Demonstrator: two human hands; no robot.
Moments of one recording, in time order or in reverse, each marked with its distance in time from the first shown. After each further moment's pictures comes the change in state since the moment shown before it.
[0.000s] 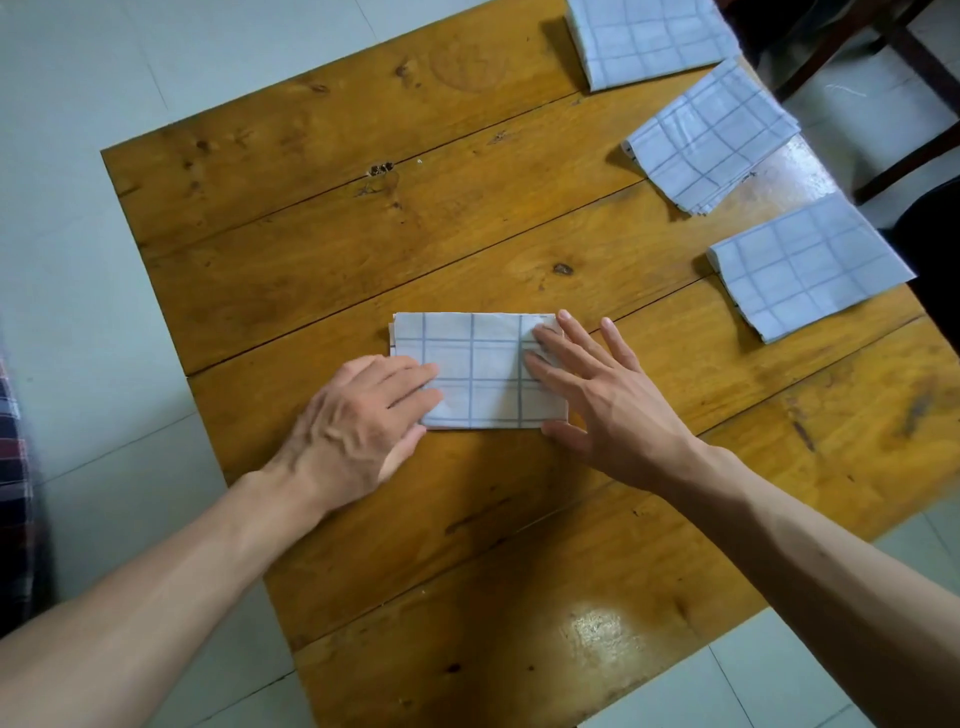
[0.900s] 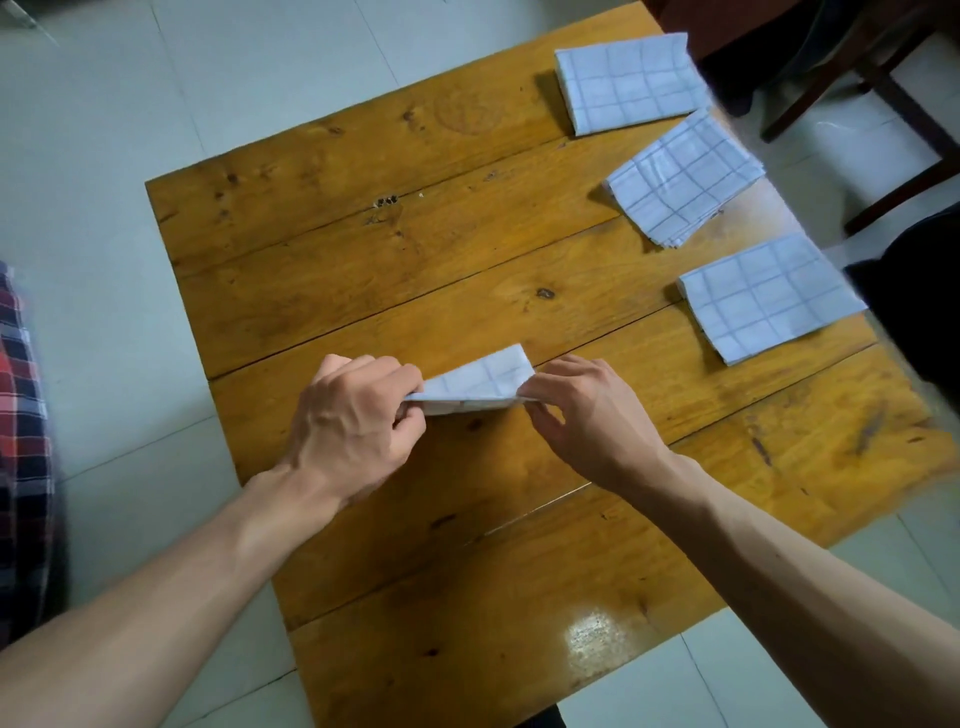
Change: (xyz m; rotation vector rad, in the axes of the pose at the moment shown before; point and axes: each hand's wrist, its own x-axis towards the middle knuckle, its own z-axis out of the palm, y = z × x) left_hand 0.017 0.041 -0.057 -0.123 0.136 -0.351; right_hand -0.009 -0.016 -0.032 0.219 0.254 0.011
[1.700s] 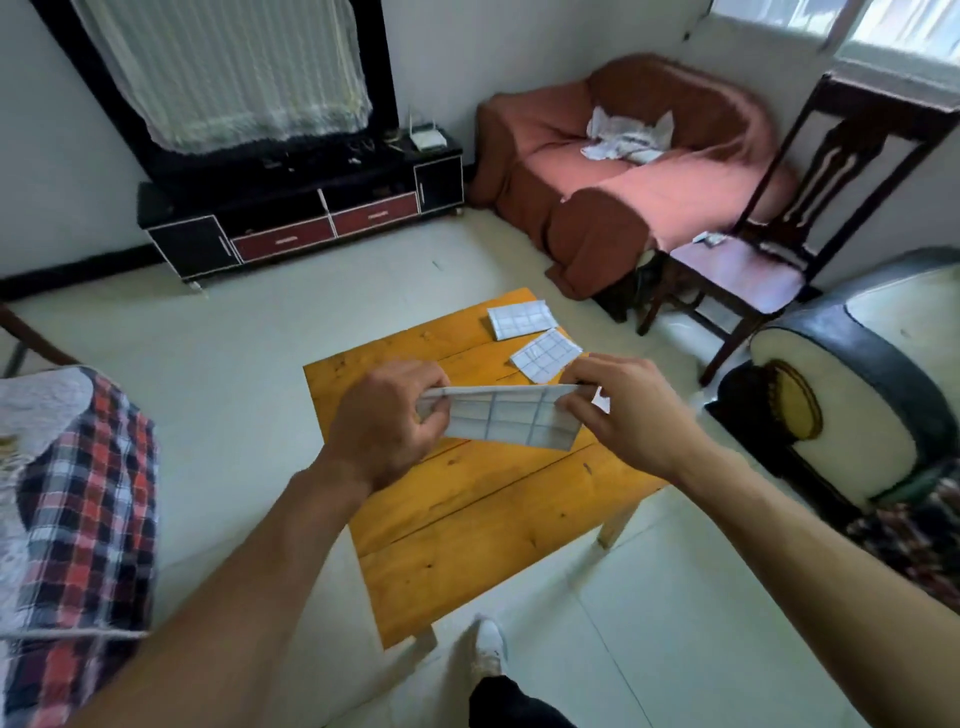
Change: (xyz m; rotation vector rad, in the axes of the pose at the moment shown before) left_hand -0.159 0.257 -0.348 -0.136 0.341 0.152; right_hand -0.250 -0.187 -0.372 -0.001 0.312 -0.083
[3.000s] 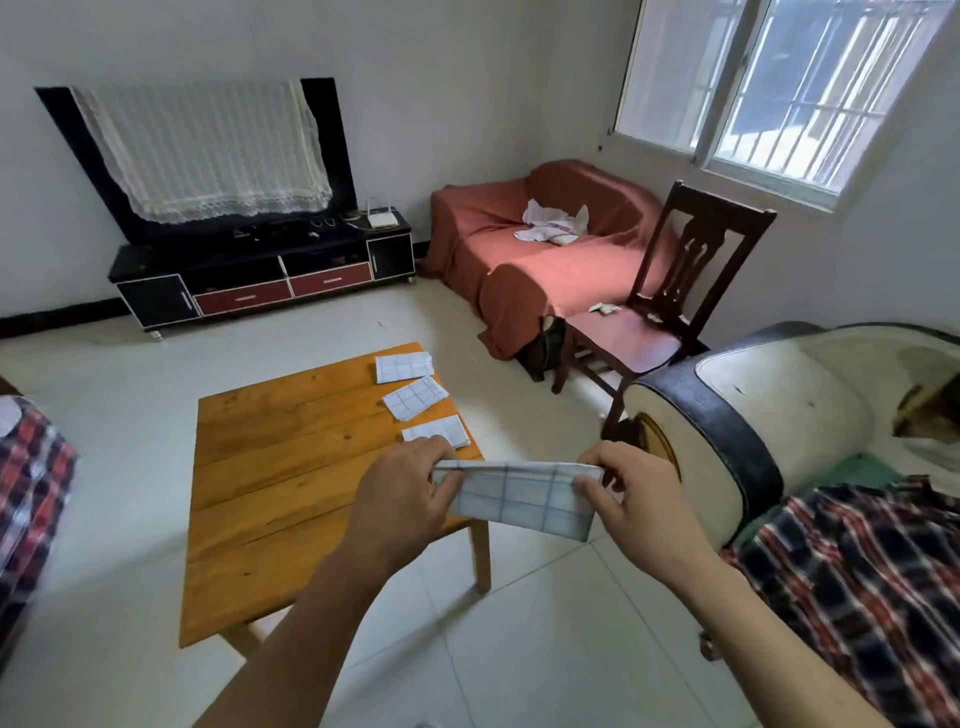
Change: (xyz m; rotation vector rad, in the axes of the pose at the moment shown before) left_hand 0.004 0.384 0.172 -0.078 0.046 -0.187; right_hand -0.286 0.209 -0.228 0.086 0.150 0.155
